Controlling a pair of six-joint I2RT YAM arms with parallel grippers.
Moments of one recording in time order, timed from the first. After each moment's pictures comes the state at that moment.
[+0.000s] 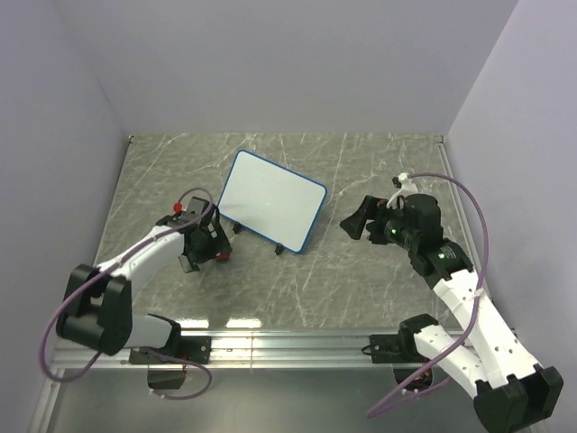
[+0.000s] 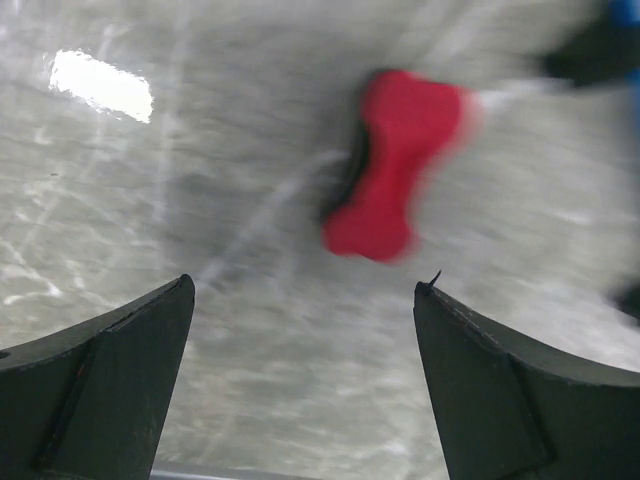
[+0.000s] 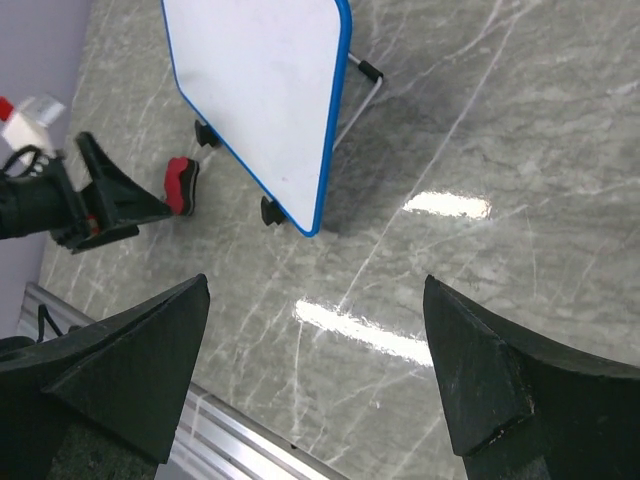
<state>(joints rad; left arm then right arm) -0.32 1.36 0.77 -0.66 -0.13 -0.79 0.31 0.83 0.78 -0.44 -0.25 0.51</state>
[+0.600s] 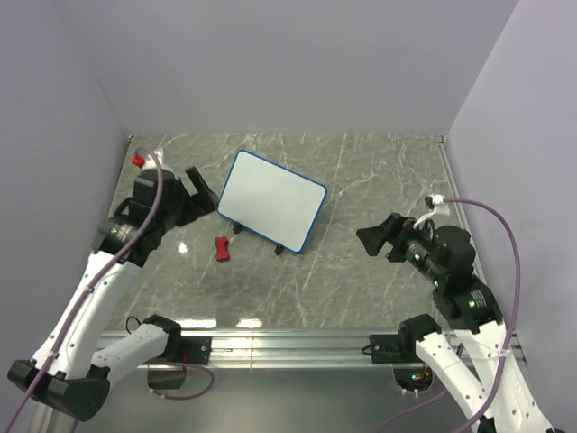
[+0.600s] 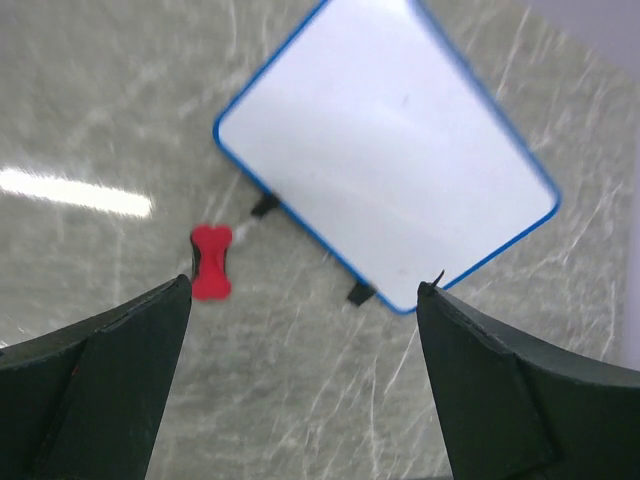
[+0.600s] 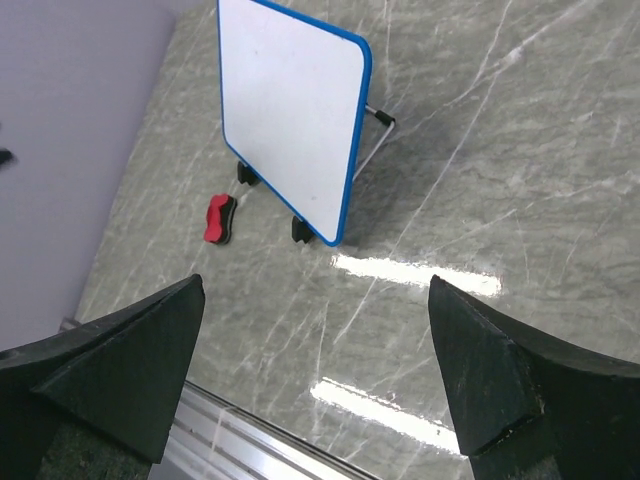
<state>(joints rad) -0.35 0.95 1.12 -0.78 -0.15 -0.69 0.31 0.53 0.77 -0.57 -0.17 0.56</state>
